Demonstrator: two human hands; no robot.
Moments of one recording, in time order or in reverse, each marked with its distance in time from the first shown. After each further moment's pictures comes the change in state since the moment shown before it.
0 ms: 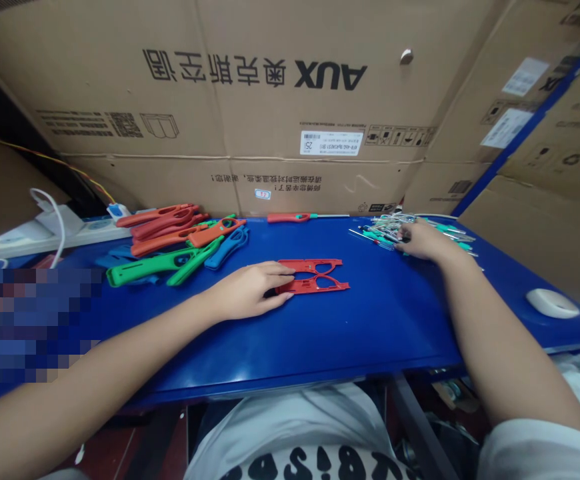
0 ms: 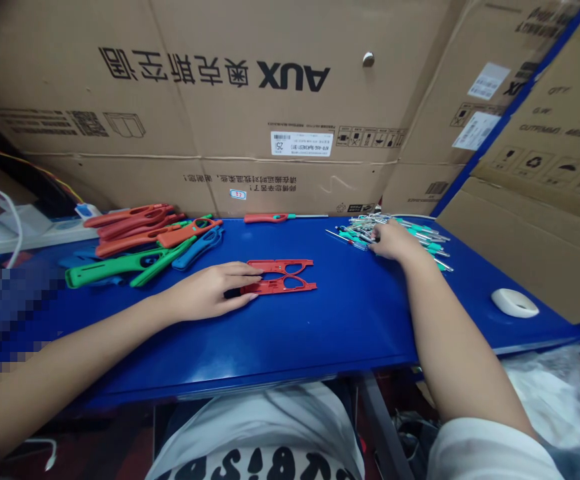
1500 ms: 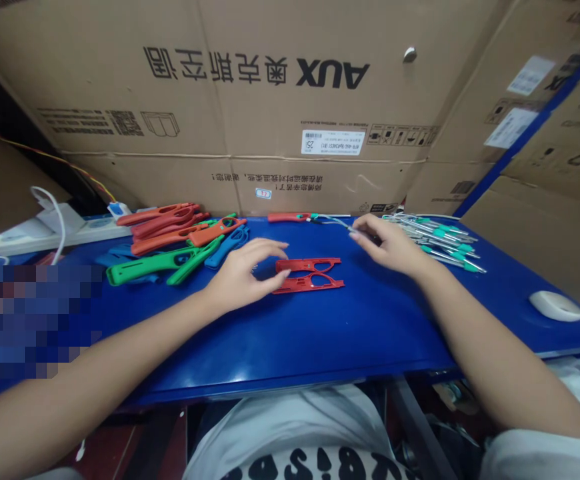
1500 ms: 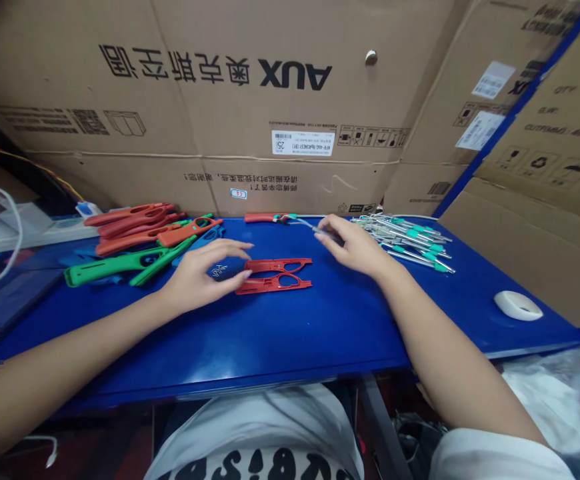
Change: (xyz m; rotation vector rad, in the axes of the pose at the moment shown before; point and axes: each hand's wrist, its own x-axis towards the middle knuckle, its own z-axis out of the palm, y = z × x) left_hand 0.004 0.003 -0.004 -0.117 0.474 -0.142; right_hand -0.049 -0.086 -0.016 0.578 0.293 -0.657
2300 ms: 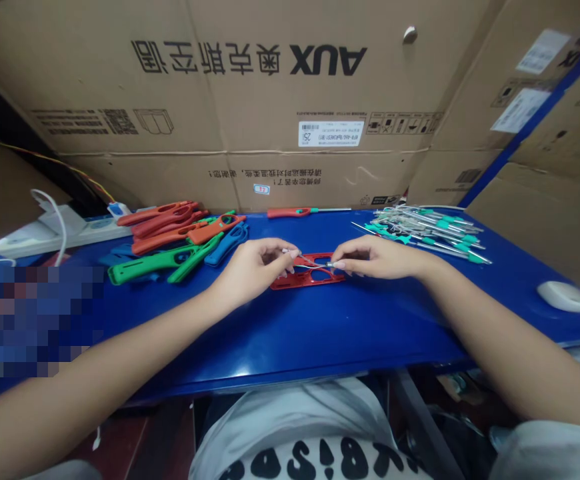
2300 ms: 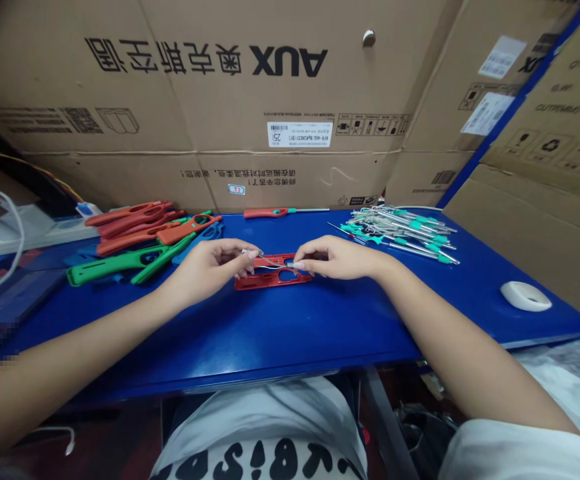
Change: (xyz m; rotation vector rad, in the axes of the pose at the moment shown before) left_hand 0.022 0.031 0.006 -0.373 -0.104 -0.552; right_hand 0.001 -0.035 0.000 0.449 -0.558 0.056
